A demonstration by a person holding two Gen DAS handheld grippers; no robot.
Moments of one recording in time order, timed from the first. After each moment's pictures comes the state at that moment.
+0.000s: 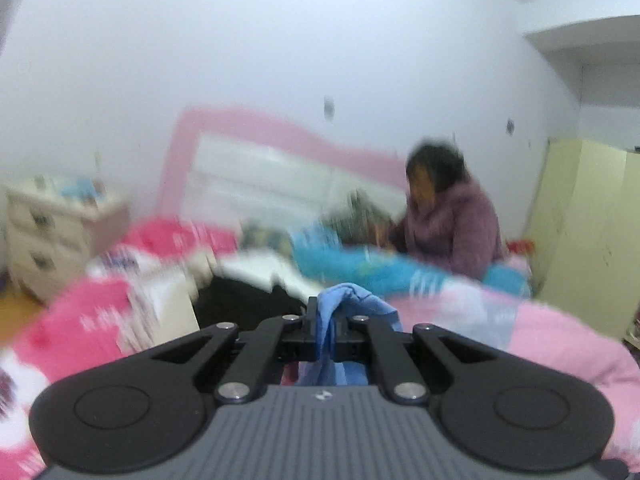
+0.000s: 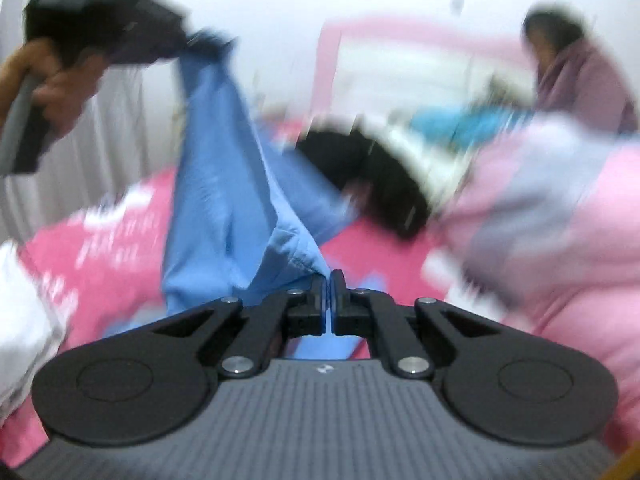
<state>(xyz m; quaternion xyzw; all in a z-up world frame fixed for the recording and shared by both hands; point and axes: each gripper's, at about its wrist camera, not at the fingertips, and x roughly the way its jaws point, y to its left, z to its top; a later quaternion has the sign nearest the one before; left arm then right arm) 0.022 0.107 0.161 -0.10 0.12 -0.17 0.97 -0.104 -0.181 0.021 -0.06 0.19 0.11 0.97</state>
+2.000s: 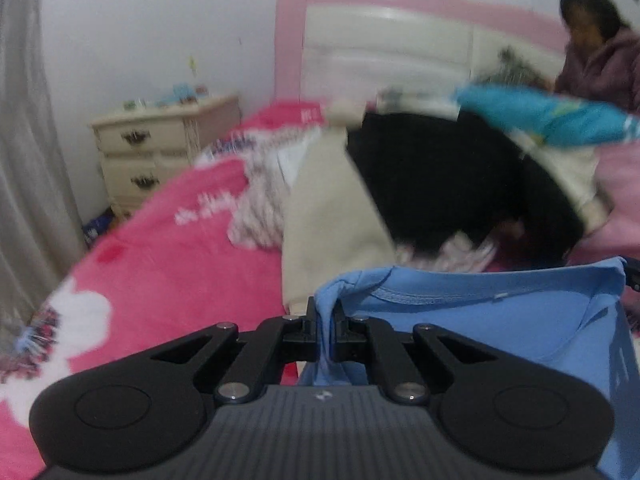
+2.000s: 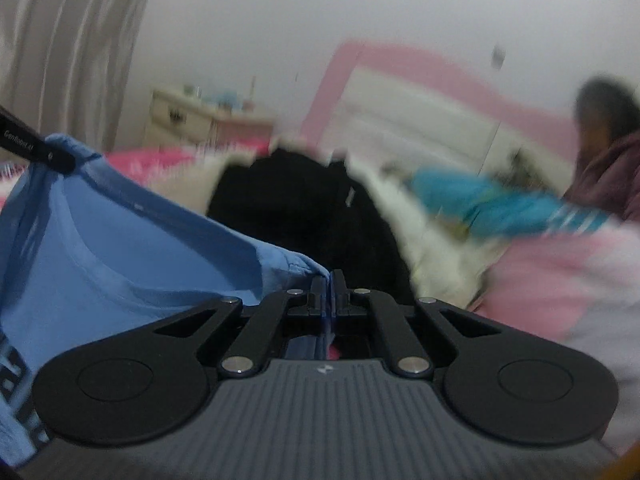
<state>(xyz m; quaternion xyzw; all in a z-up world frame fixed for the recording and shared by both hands) 0.217 0.114 -0.072 -0.01 0.33 0.01 0.94 0.177 -0.162 -0.052 -0.19 0.18 0.12 0.96</state>
